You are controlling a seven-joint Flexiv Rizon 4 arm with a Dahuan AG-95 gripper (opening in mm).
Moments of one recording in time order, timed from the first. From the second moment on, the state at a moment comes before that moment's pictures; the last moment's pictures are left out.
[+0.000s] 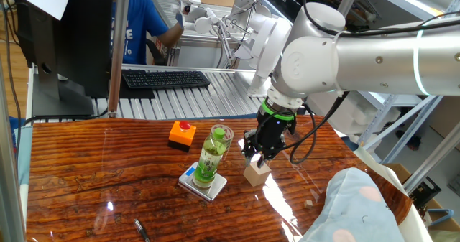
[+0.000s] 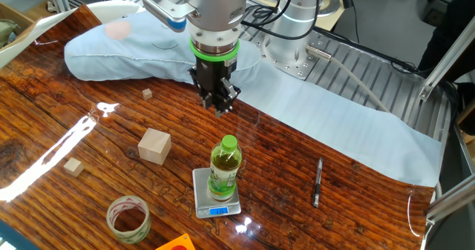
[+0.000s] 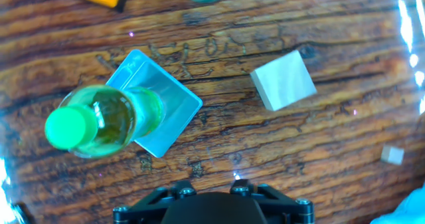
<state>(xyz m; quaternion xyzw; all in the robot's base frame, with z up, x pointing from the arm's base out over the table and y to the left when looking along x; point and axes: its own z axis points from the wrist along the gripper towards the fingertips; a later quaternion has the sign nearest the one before) 0.500 0.000 0.170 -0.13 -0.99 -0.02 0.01</state>
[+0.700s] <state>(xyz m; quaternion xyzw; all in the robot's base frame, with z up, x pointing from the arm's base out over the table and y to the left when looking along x) 0.500 0.000 0.170 -0.13 -0.99 -0.02 0.01</state>
